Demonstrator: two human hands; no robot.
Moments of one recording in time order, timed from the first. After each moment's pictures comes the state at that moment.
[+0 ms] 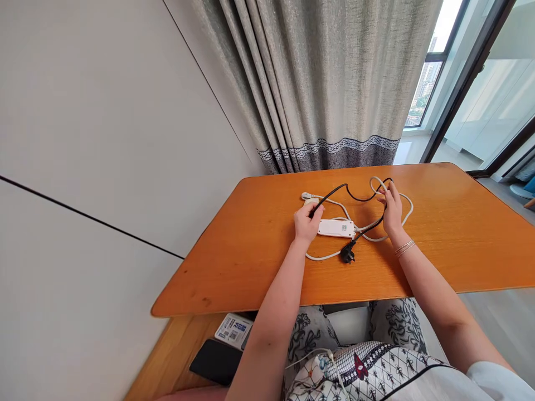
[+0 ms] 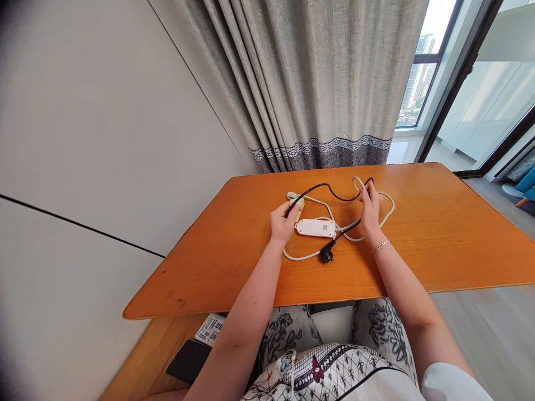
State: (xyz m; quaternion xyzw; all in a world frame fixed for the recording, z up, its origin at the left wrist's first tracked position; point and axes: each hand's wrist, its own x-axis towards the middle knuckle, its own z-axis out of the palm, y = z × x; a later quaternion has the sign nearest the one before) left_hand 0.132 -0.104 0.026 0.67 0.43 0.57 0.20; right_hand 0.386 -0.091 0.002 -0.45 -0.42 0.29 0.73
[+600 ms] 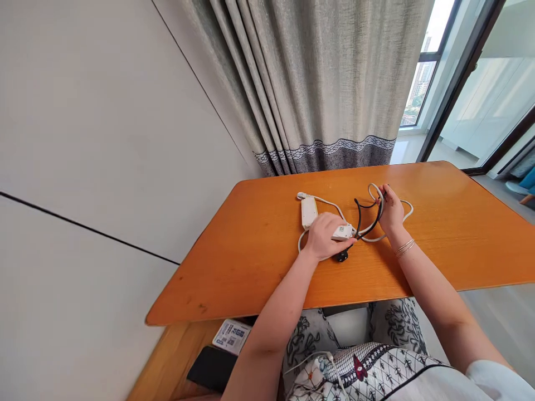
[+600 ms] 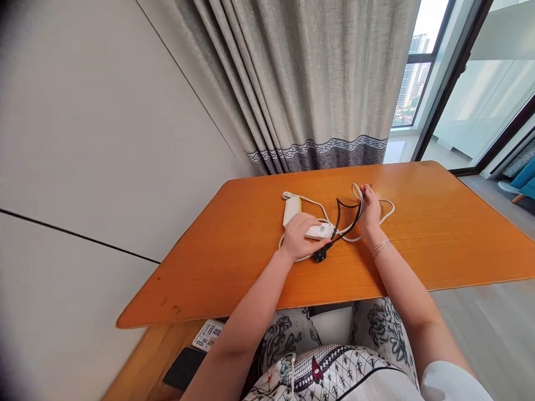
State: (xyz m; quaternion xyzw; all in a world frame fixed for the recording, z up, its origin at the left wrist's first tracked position) left_hand 0.159 -0.136 0.025 0.87 0.29 0.40 -0.01; right_hand 0.380 -0.093 0.019 -0.35 -0.19 0.44 0.81
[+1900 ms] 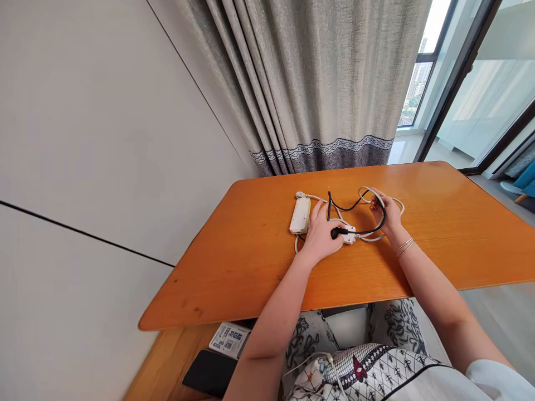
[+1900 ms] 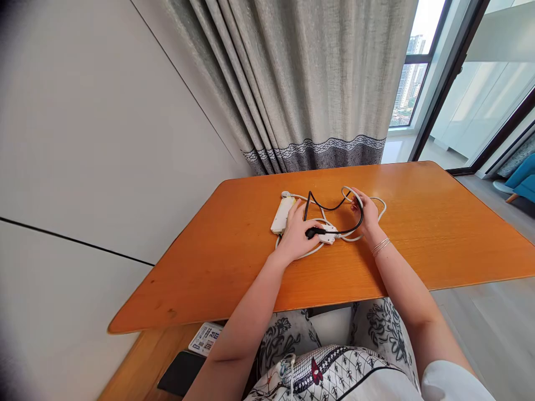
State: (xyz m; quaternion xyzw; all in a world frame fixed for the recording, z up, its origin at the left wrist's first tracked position) left_hand 0.160 -0.148 0.047 0.84 0.45 0.29 0.11; right_hand 0.381 -0.103 0.029 -0.35 -0.22 0.56 0.72
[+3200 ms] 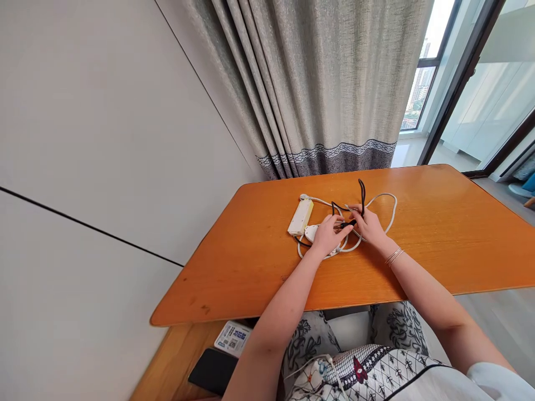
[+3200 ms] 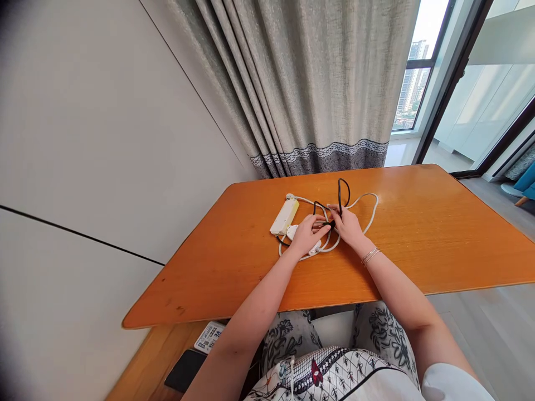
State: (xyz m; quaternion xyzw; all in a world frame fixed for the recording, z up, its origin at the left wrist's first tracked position) left_hand 0.175 -0.123 0.006 0.75 0.47 0.36 0.29; right_hand 0.341 -0.123 0.010 -0.49 -0.57 0.35 0.55
